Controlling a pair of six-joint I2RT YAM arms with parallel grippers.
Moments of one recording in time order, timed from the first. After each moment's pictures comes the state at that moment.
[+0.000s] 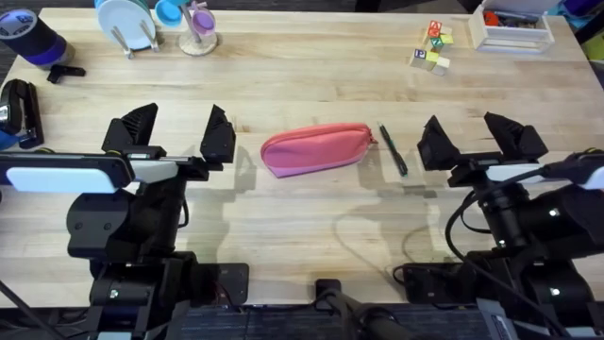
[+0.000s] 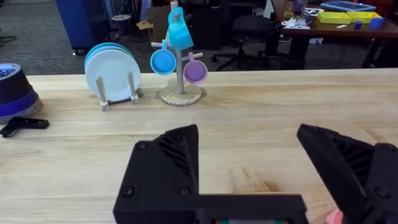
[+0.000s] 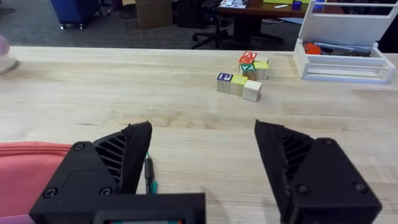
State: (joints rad) left arm 0.00 0.00 0.01 -0.02 0.01 0.00; right arm 0.00 0.00 0.01 -0.09 -0.03 0.00
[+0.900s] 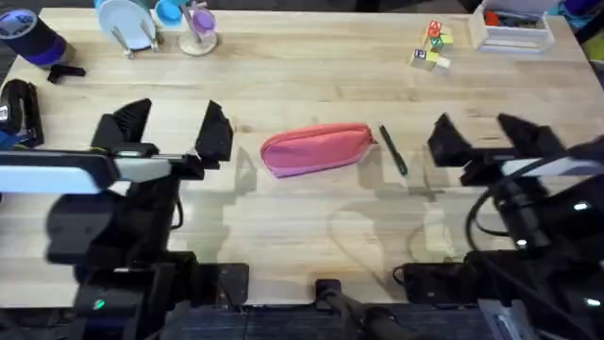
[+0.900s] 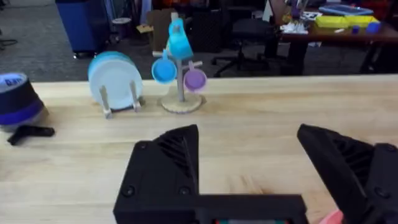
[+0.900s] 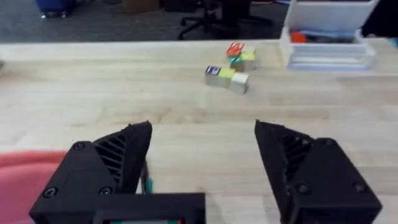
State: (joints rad) left arm 0.00 0.00 0.08 -0.08 0.01 0.00; right arm 0.00 0.06 0.14 -0.23 0.02 0.02
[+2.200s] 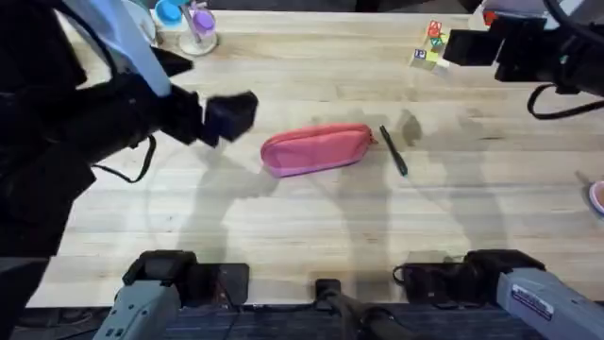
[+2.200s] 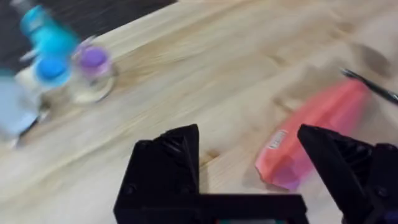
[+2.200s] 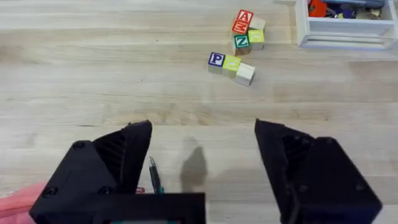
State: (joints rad) left arm 0.00 0.75 0.79 -0.60 0.40 0.30; right arm 0.00 1.02 0.98 -0.56 0.01 0.03
